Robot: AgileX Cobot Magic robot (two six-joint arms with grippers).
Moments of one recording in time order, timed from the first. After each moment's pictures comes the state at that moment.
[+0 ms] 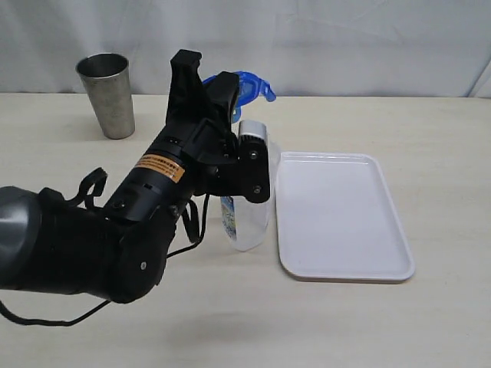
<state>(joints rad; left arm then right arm) -0.93 1.81 -0.77 -0.58 -1.14 1.84 0.00 0.00 0.00 -0.03 0.35 -0.04</state>
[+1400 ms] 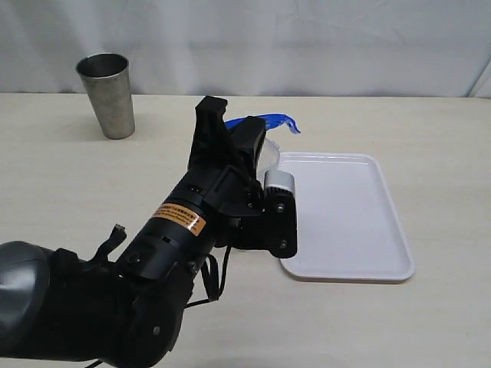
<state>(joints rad) -1.09 1.81 -0.72 -0.71 -1.15 1.82 0.00 0.00 0.00 -0.03 0.35 -0.04</state>
